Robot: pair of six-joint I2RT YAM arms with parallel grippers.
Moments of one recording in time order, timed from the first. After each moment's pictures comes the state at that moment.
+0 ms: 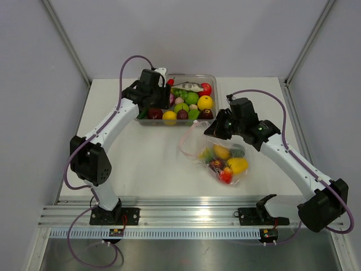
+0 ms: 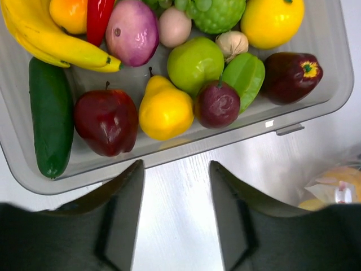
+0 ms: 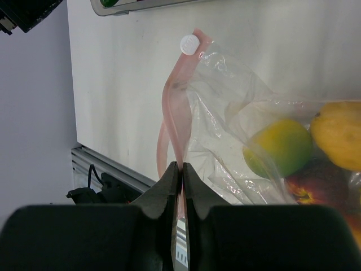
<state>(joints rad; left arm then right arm) -0.43 1.74 1.64 -0.62 -0.01 -0.21 0.52 1.25 1.14 -0.55 -0.23 0.77</state>
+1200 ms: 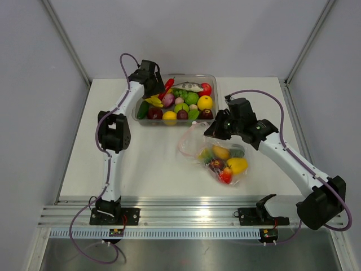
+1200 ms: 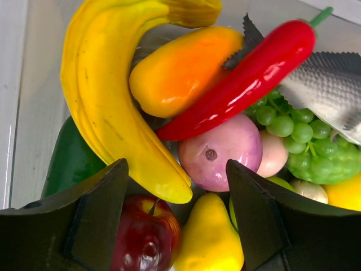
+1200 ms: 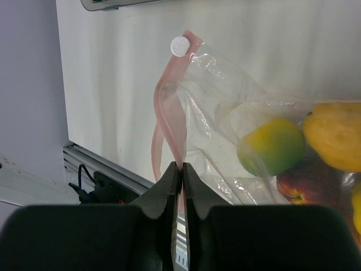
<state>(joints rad) -0.24 2.36 2.23 -0.72 -0.09 -0.51 0.52 1.27 1.14 -0.55 -0.23 0.75</state>
